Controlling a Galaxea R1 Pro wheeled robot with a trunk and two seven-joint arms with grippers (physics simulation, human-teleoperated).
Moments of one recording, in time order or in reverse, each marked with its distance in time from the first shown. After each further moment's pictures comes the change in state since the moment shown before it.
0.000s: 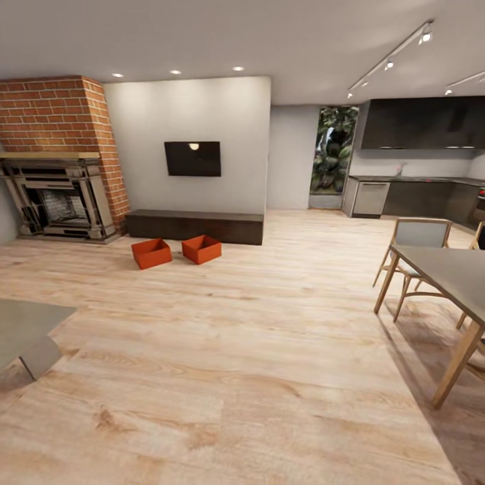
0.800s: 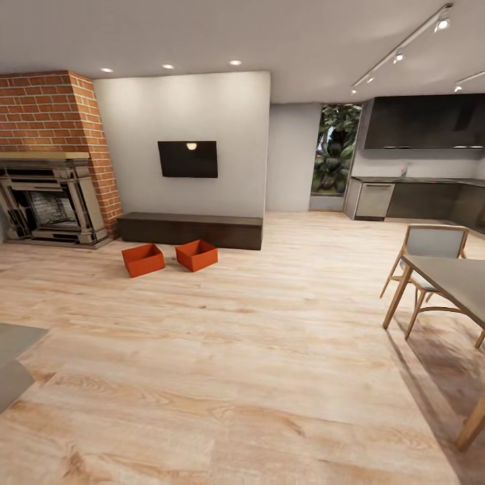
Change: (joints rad) left arm 0.000 0.001 0.000 0.000 0.000 -0.001 0.000; right arm 0.000 0.000 0.000 0.000 0.000 0.000 0.000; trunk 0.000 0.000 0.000
